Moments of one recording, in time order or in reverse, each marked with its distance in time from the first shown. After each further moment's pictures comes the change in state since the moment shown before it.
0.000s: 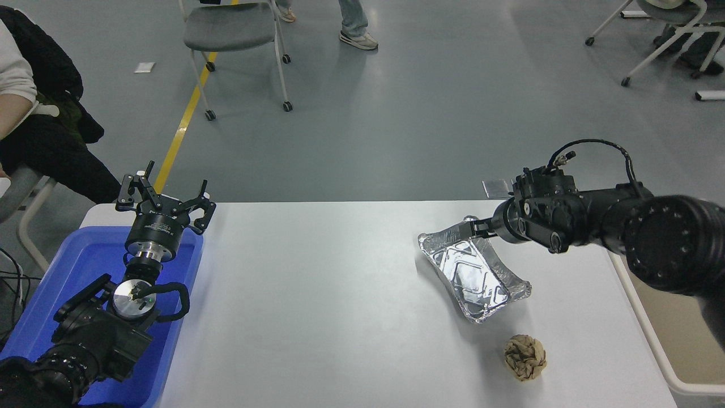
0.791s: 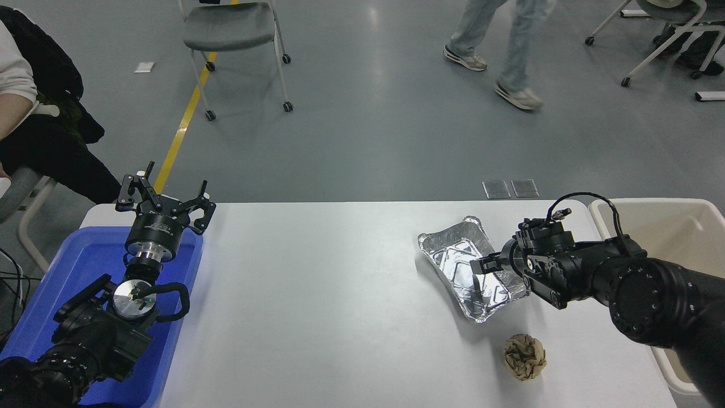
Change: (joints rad) left arm 0.000 0.000 0.001 0.000 0.000 0.000 0.000; right arm -0.208 0.022 0.002 -0.132 -0.126 -0.141 0.001
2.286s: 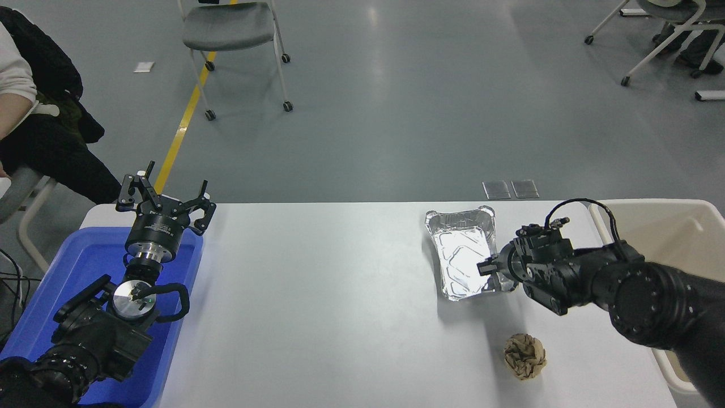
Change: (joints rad) left arm 0.000 0.000 0.000 0.000 0.000 0.000 0.000; right arm 0.188 -0.092 0.003 0.180 -0.030 0.008 0.010
